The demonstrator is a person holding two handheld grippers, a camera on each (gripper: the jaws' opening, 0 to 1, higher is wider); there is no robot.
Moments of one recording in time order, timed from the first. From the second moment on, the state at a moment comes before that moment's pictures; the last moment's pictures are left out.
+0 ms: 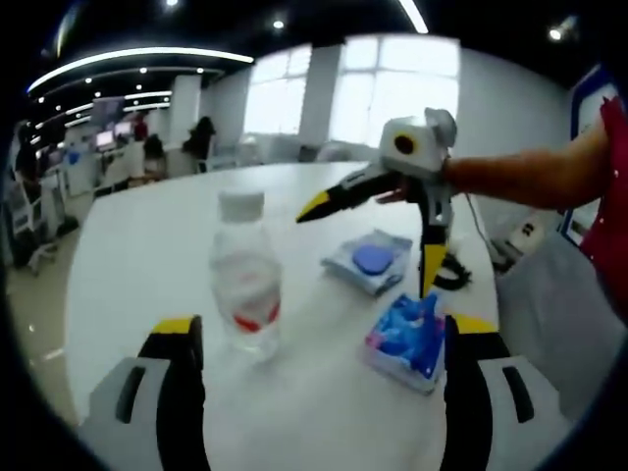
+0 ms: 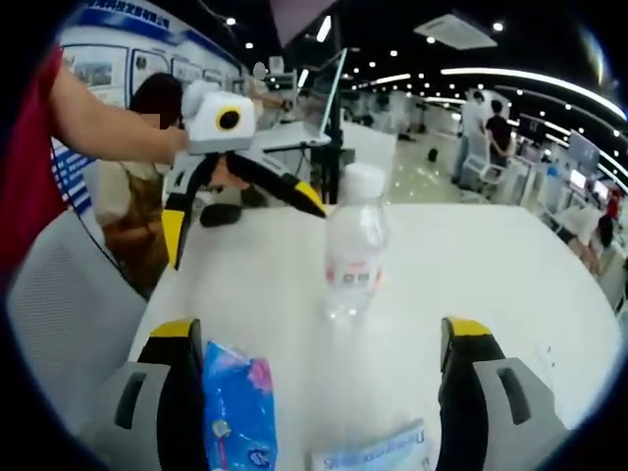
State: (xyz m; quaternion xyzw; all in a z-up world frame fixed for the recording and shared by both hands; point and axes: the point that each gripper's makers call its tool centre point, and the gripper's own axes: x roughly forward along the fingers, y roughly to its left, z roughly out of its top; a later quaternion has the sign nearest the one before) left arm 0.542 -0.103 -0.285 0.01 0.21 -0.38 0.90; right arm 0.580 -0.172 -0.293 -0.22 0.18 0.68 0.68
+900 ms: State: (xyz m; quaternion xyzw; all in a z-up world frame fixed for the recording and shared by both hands) left arm 0.486 -0.136 -0.261 0.01 0.19 -0.40 0.90; right arm 0.546 -0.286 -0.272 -0.21 0.19 0.62 0.73
